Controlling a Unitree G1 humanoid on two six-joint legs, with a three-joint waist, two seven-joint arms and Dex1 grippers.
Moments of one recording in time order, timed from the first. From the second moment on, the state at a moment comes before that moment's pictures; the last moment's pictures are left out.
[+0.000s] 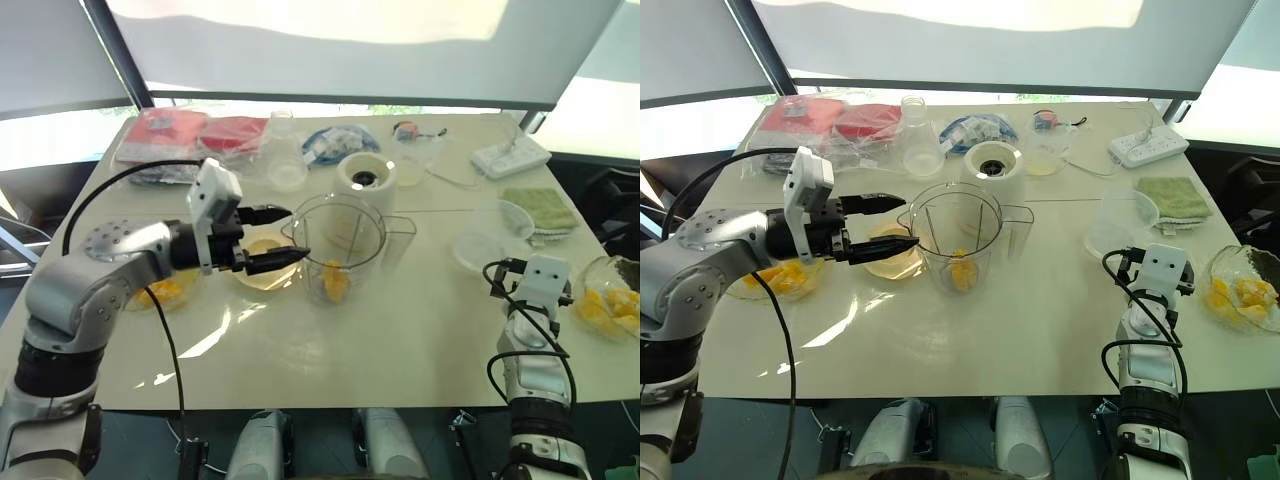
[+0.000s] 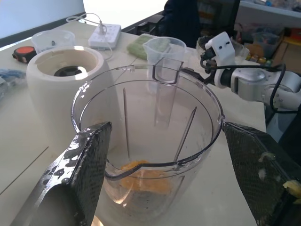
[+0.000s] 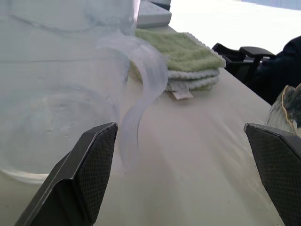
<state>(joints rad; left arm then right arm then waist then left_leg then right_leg) -0.49 0.74 0.05 -0.41 -0.76 0.80 -0.84 -0.17 -0.30 -0.32 0.20 0.02 0.11 -0.23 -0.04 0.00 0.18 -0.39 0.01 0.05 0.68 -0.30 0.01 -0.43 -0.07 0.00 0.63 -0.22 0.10</state>
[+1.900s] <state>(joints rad) -1.22 0.39 -0.42 1.27 0.31 0.00 -1.23 0.57 -1.06 -0.67 -1.02 1.31 0.53 0.03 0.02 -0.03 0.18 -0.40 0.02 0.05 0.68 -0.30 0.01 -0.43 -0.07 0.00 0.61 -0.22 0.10</state>
